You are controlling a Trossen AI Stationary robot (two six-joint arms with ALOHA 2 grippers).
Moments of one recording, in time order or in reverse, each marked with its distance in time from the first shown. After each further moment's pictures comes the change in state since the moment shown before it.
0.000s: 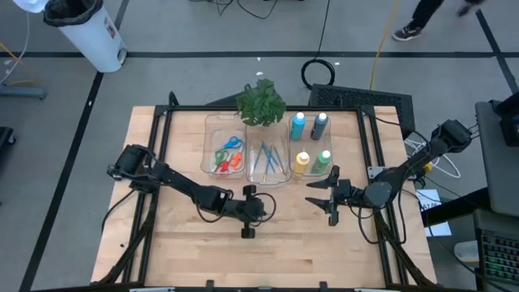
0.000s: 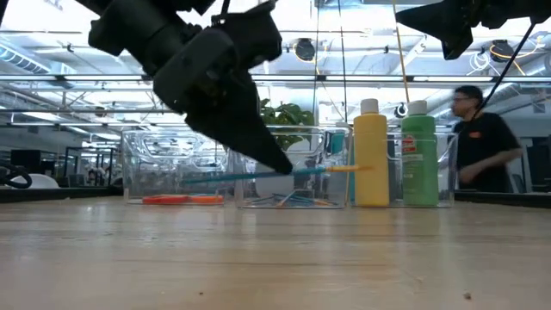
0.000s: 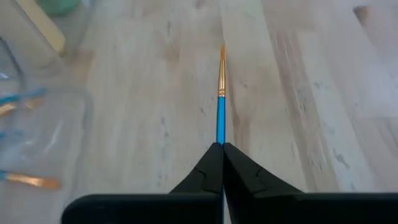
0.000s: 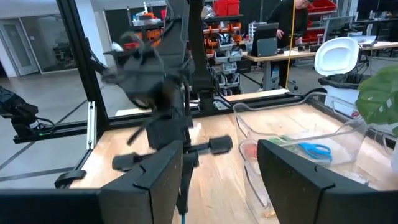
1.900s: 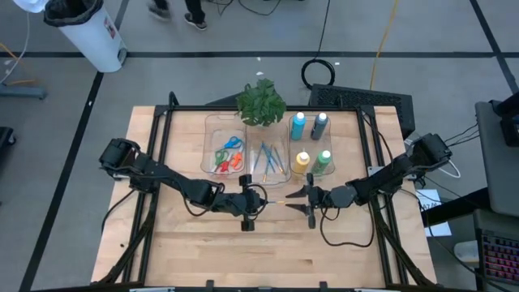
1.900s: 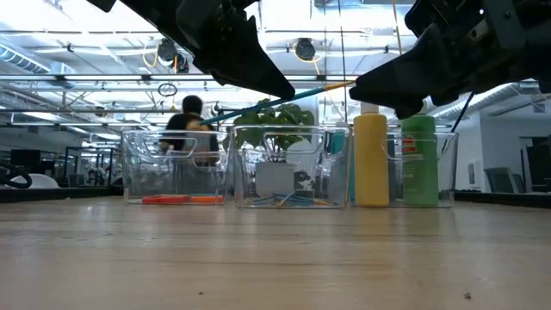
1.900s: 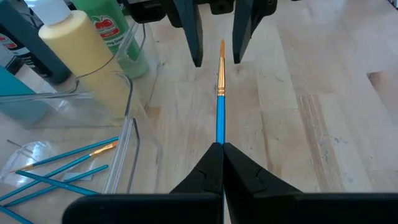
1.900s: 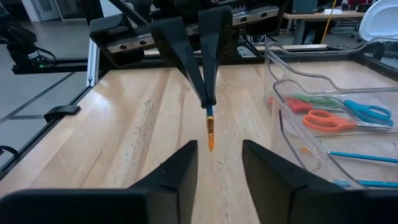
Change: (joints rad) left arm 0.000 -0.161 0.002 -0.027 -0.160 0.074; right arm -0.207 0.482 0.003 0.319 -0.340 -0.009
